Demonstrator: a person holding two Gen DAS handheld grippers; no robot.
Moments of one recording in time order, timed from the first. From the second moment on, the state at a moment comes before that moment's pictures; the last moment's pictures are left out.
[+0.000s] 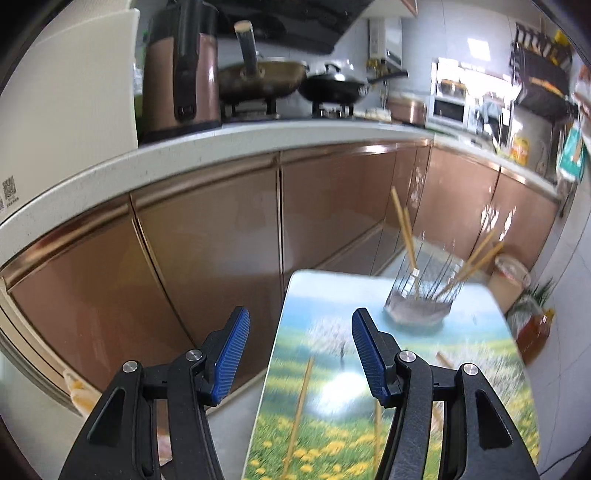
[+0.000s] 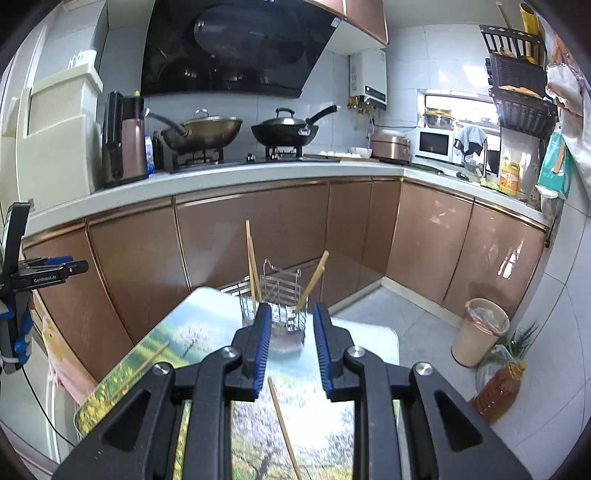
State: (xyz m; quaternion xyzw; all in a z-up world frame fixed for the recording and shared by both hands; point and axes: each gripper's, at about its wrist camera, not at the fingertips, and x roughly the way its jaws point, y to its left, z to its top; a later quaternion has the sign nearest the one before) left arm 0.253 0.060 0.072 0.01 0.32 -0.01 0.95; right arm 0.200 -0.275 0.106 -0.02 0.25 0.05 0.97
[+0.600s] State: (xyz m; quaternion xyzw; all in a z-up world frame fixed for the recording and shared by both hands) left arm 0.296 0.066 -0.029 0.04 0.46 -0.04 0.89; right arm 0.236 -0.304 0.031 -0.01 0.34 0.04 0.94
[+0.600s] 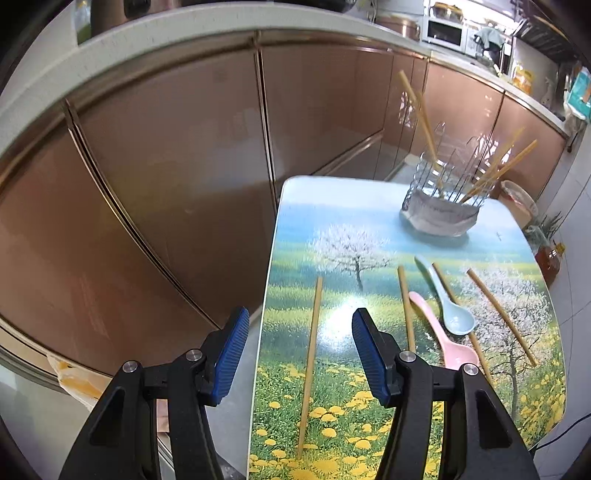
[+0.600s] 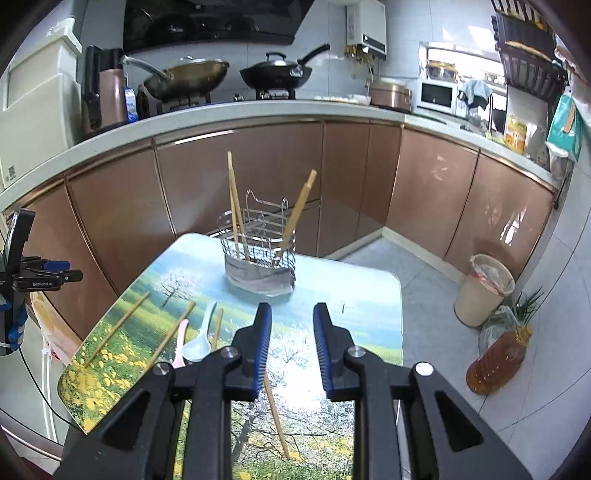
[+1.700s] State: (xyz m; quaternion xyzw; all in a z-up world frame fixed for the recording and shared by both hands) left arm 0.367 0.048 -0.134 0.03 0.55 -0.07 0.83; right arm 0.331 -0.258 -0.094 -0.02 0.47 0.13 0.87
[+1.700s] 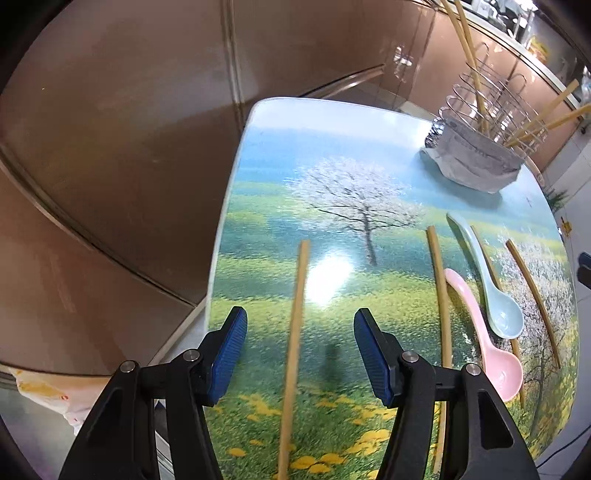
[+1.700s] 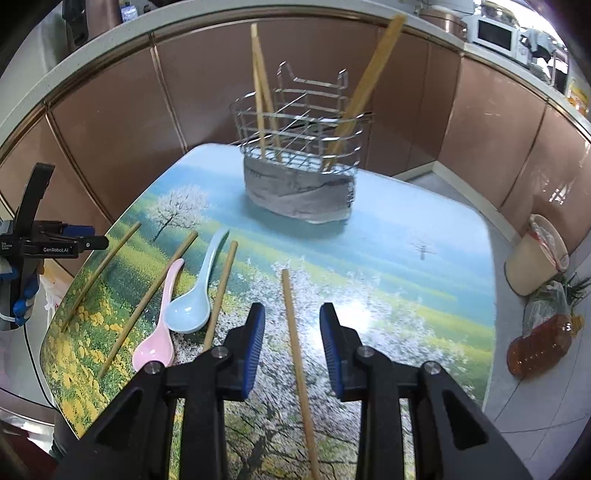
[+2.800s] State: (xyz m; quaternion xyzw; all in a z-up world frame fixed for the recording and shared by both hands) left arm 0.466 -0.079 -0.171 0.07 0.63 -0.17 0.75; right arm 0.420 -0.172 -0.162 -0.07 0.57 0.23 0.79
